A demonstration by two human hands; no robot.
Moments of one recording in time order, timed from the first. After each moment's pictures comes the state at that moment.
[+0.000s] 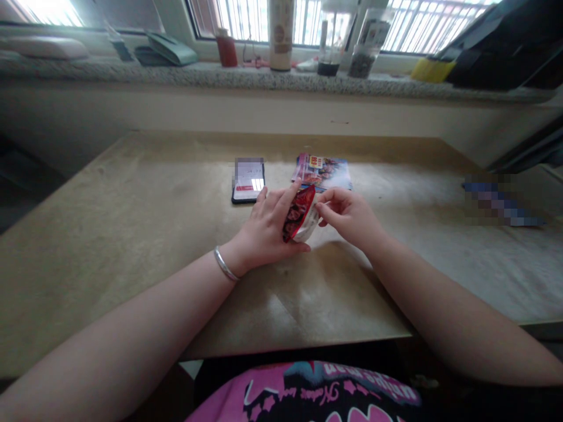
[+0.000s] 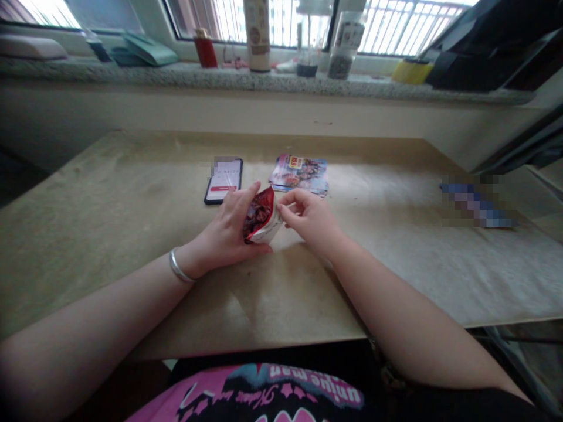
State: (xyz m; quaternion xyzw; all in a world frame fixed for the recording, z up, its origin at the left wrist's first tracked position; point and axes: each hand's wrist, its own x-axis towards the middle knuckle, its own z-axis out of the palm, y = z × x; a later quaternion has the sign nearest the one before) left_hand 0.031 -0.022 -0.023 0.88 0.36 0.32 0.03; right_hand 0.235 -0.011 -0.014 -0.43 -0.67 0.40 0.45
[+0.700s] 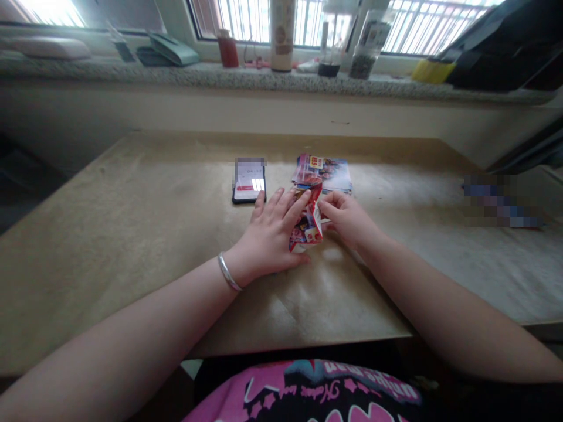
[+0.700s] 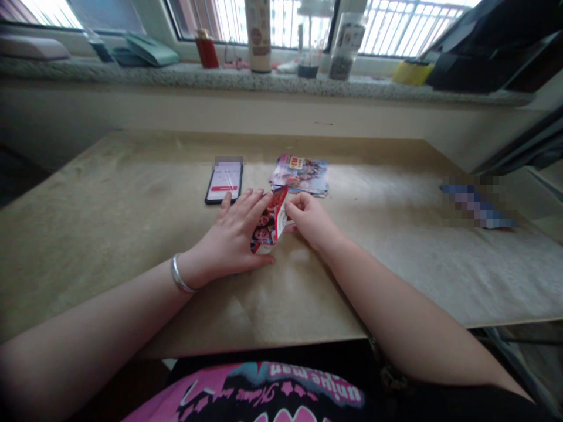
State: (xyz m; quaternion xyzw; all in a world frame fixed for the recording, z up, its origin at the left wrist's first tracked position) left_hand 0.037 -0.039 -0.013 0.88 0.43 0.19 0.03; right_hand 0.222 -0.006 -0.017 -0.51 -0.49 0.53 0.46
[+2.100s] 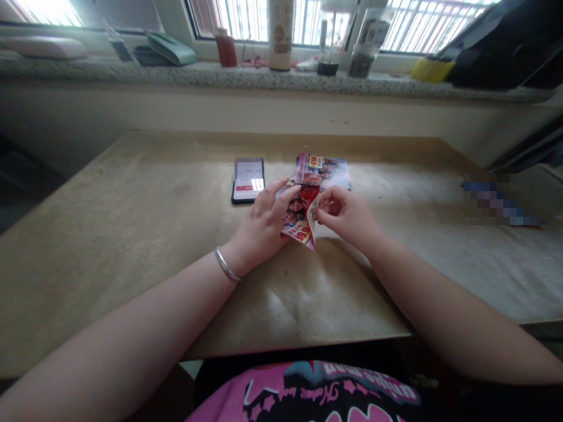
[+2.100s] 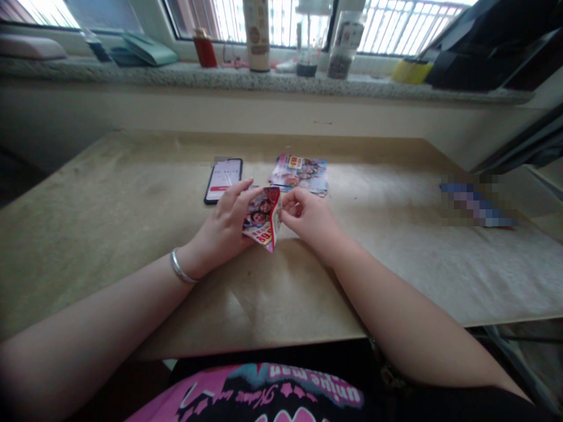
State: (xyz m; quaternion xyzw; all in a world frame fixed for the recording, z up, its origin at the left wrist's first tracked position) left_hand 0.031 -0.019 -0.022 0.86 0.37 0.34 -0.03; right_hand 0.235 -0.008 -0.018 -0.46 -0.70 0.35 0.43
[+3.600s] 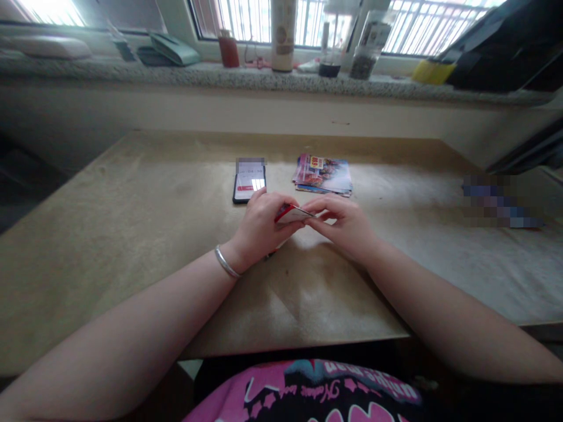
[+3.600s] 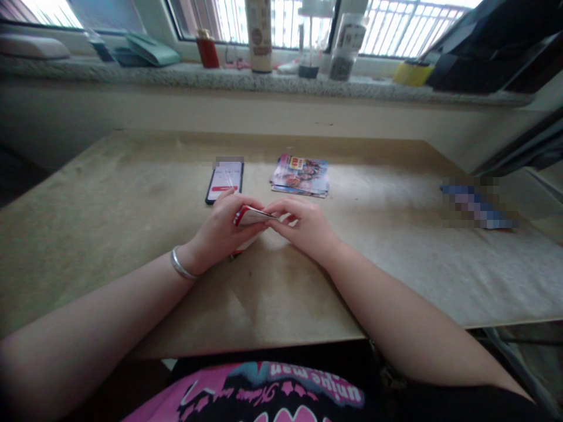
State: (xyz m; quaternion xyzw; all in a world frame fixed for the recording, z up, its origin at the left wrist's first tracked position) left_hand 0.032 -0.017 -0.018 0.83 0.39 0.40 0.06; right_hand 0.229 -0.018 -0.013 -0.34 -0.79 0.25 0.44
